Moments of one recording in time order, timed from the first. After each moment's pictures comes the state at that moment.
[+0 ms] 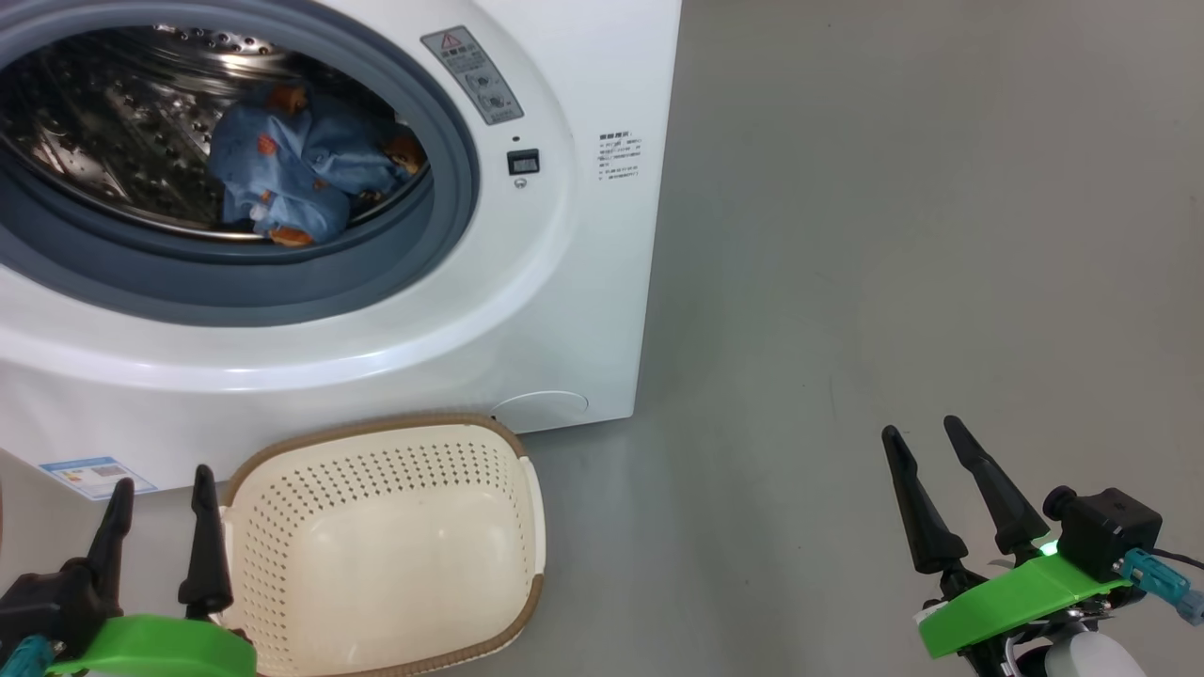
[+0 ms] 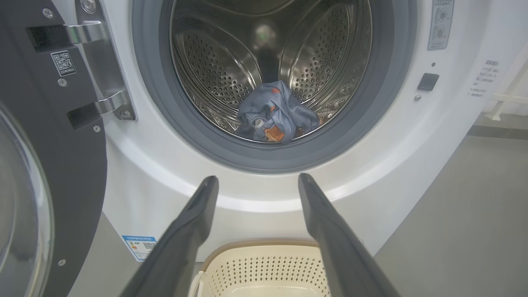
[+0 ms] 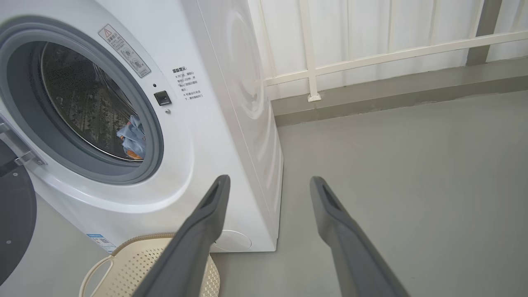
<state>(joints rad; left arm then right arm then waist) -0.10 0.11 0.14 0.25 -0.23 -0.13 -0.26 -0.12 -0.19 0.12 0.20 0.44 0.13 -0.26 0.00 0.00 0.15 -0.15</state>
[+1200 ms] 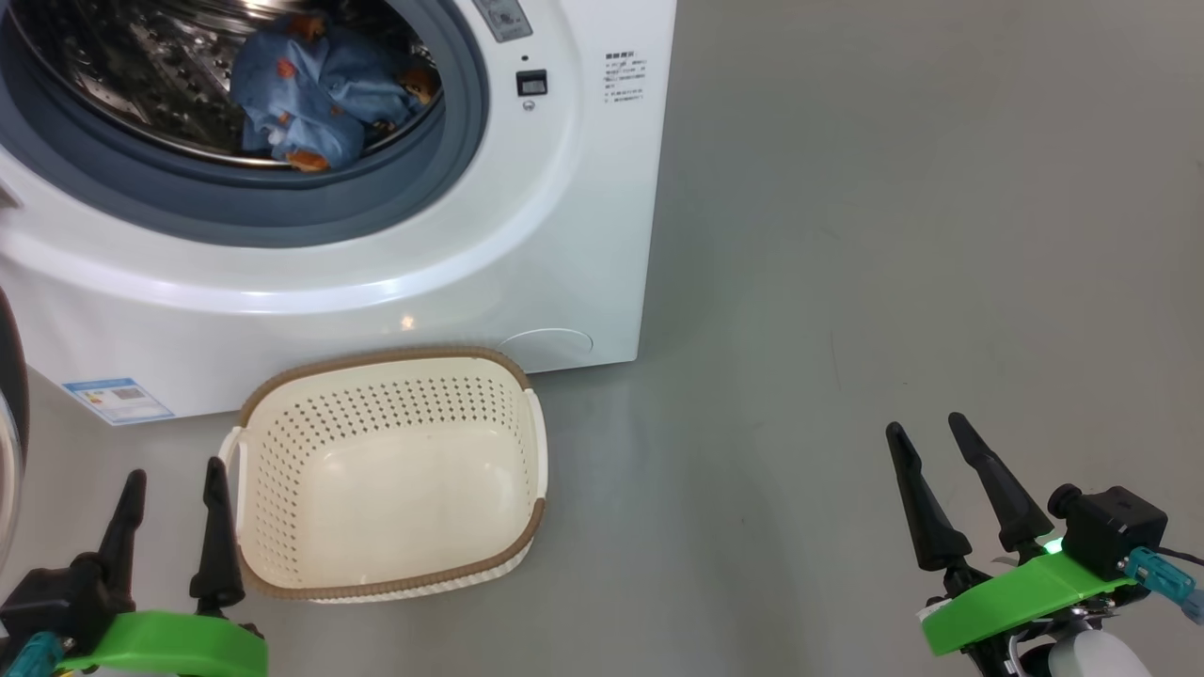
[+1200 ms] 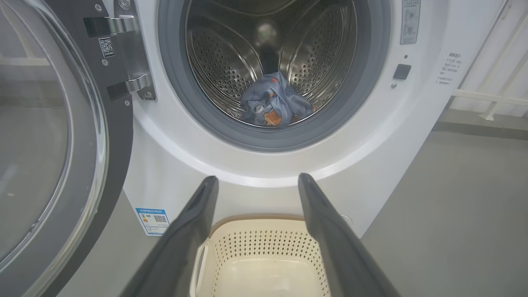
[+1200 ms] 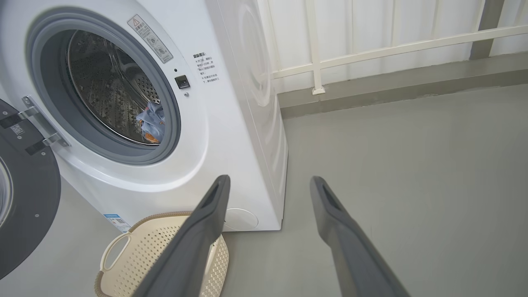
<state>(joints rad) -0.10 0.10 0.12 0.23 -0.24 -0.13 -0.26 -0.12 -0.19 0.12 0.19 0.44 0.13 -0.26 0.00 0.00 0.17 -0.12</state>
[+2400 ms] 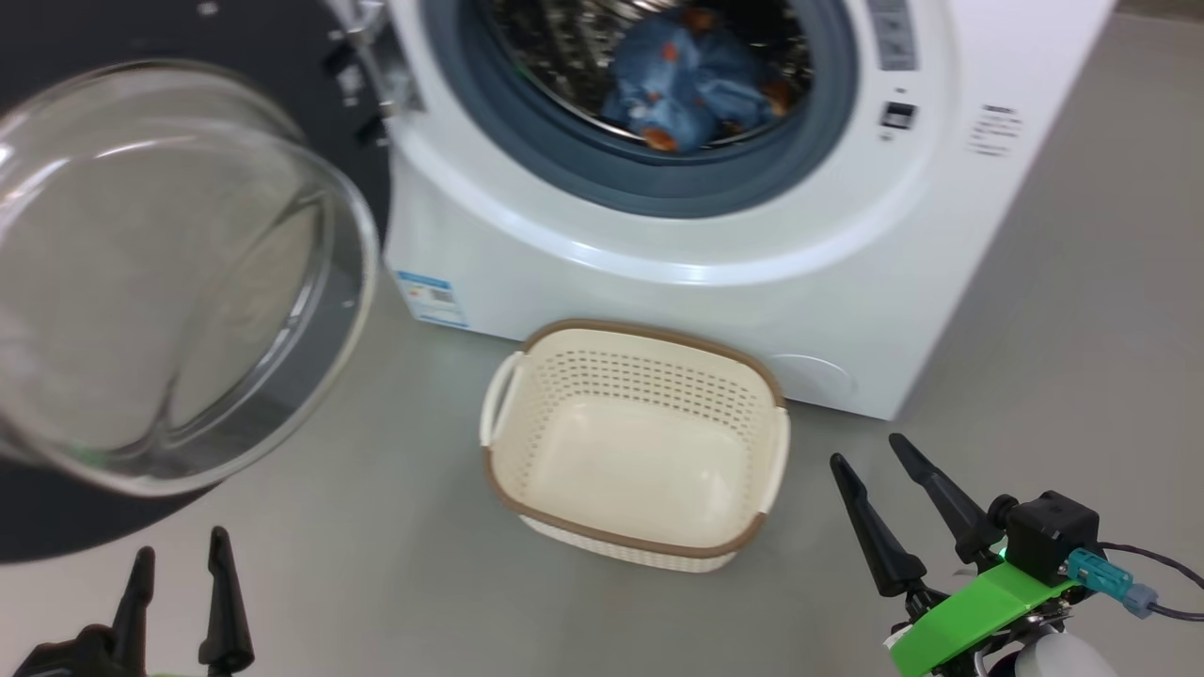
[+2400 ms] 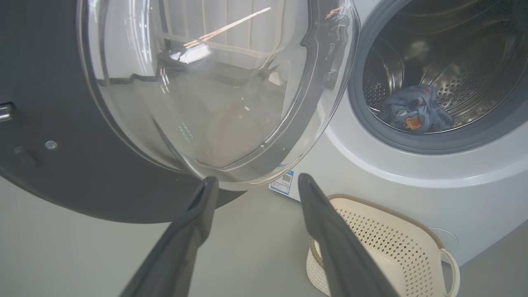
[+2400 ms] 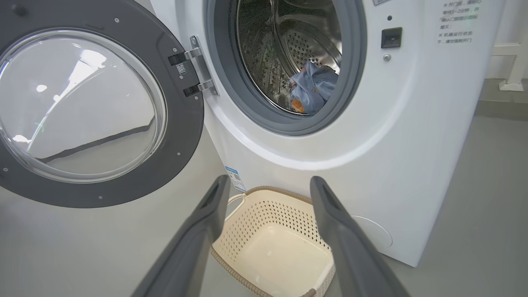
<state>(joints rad) 0.00 0.04 0.17 0.22 -0.27 -0.12 -0.26 -0.15 -0.26 0.27 0.23 0.45 0.13 -0.26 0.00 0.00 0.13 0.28</state>
